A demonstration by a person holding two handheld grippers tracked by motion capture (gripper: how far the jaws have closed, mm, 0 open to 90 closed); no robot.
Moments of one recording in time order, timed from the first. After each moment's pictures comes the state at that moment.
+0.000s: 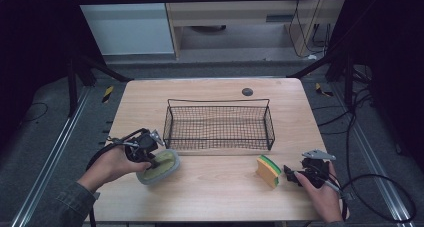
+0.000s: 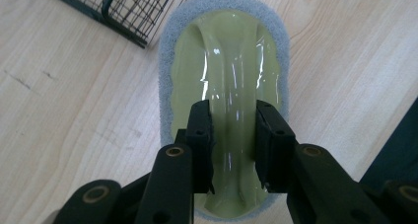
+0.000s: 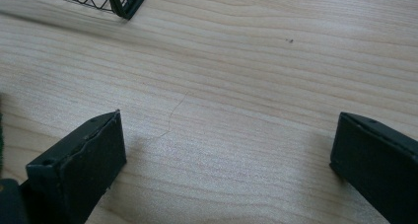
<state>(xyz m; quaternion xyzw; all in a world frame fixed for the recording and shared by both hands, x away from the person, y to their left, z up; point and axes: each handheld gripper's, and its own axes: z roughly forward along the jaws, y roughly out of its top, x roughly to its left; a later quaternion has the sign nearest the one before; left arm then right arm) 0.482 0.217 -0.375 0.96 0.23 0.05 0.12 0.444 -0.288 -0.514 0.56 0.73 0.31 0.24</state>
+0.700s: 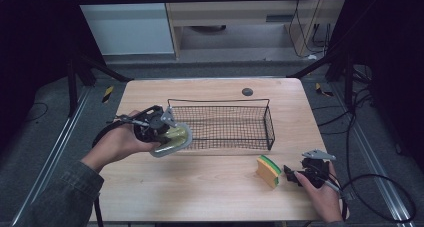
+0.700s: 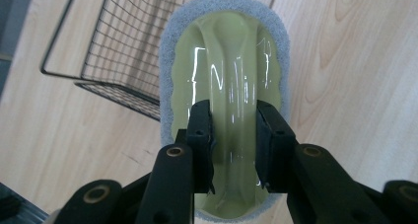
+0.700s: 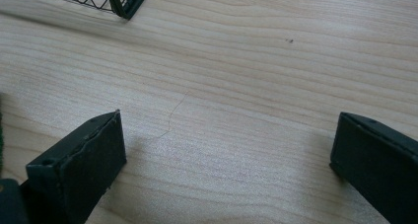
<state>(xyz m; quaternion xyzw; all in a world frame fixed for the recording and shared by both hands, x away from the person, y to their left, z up) 0.499 0.177 -0.311 0.97 0.13 0.16 0.14 0.444 -0.288 -0.514 0.56 0.73 0.31 0.24</state>
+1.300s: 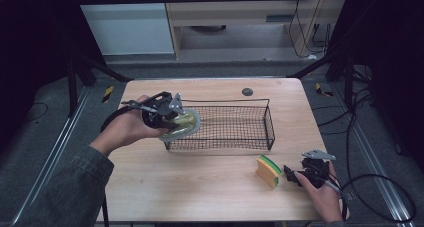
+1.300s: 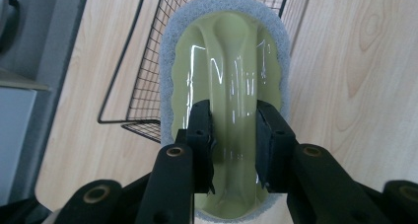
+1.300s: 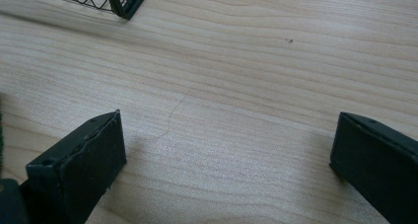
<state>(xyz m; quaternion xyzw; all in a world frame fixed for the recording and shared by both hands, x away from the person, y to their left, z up) 0.524 0.158 -0.290 0.97 0.09 0.20 0.15 0.444 -0.288 -0.514 0.56 0.73 0.31 0.24</state>
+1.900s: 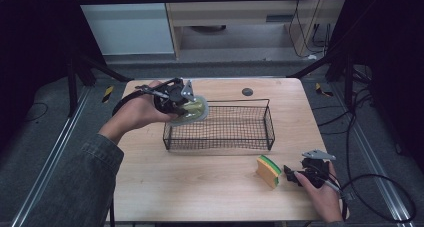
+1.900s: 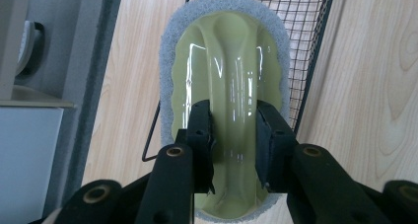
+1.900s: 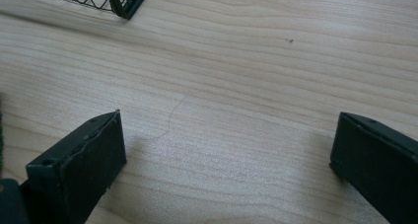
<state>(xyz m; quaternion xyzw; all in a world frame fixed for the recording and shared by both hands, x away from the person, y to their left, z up) 0.554 0.134 -0.278 0.96 0.06 0.22 0.14 0.444 -0.288 -0.514 0.55 0.73 0.31 0.24</state>
